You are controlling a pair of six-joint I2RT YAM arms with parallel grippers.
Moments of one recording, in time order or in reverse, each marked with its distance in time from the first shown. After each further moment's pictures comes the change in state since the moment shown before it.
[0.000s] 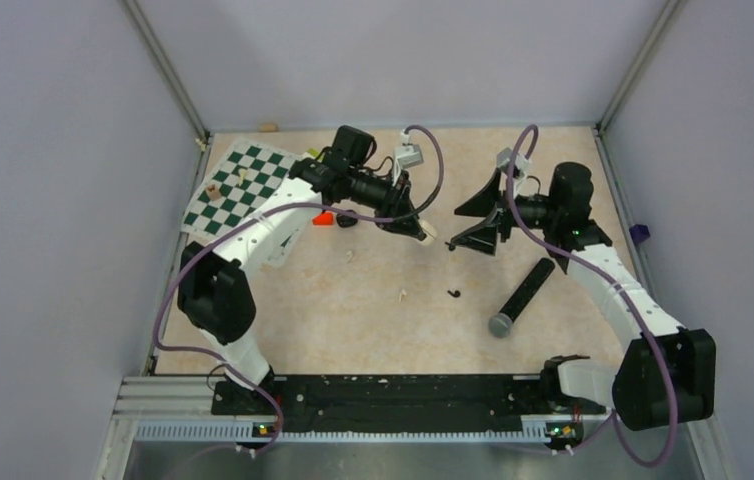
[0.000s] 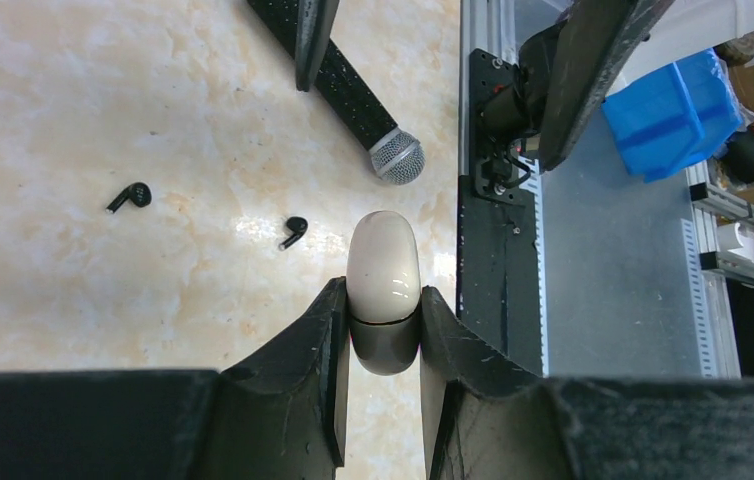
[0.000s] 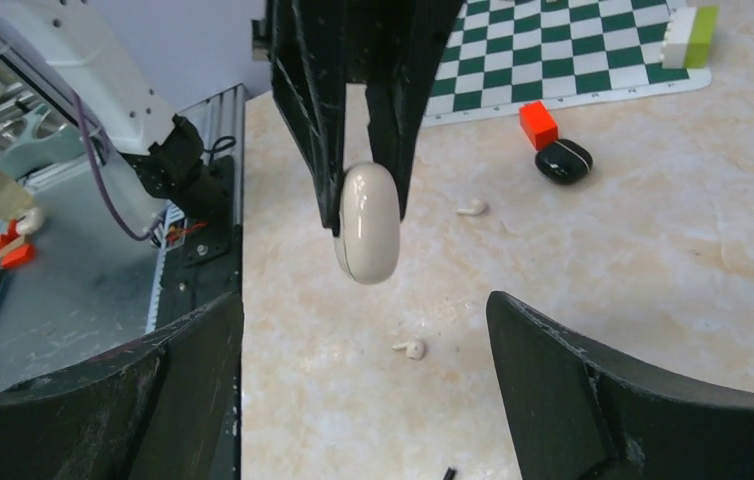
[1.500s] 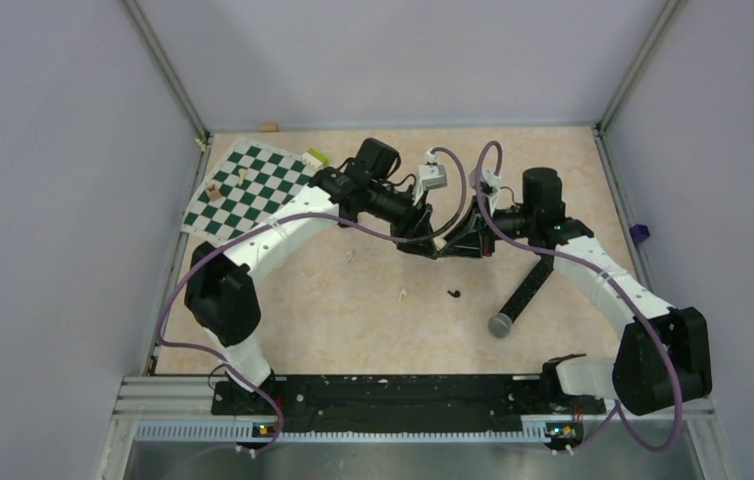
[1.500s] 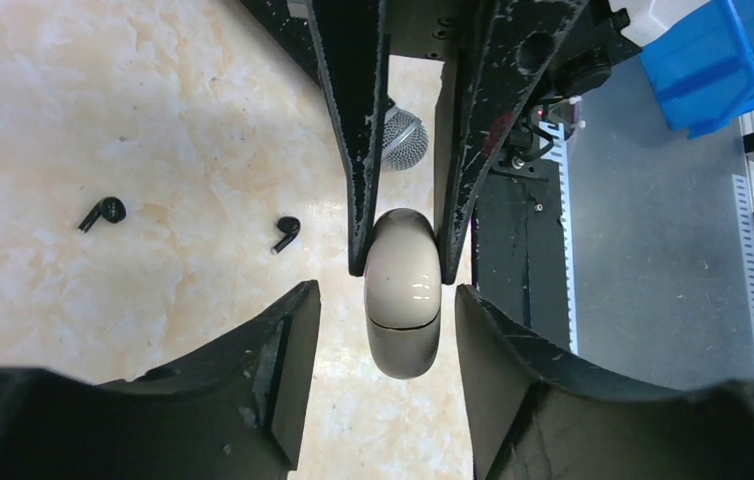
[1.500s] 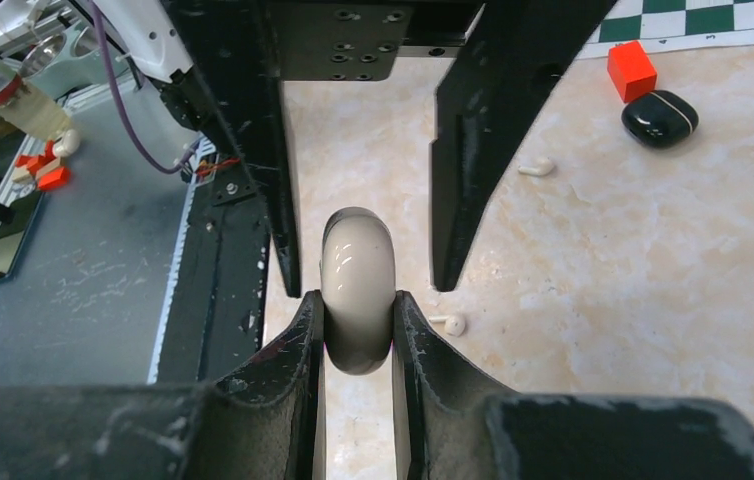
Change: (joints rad) left arm -0.126 0.021 -0.005 -0.016 -0.090 0.063; right arm 0.113 0.077 0.026 -0.235 -0.029 -0.248
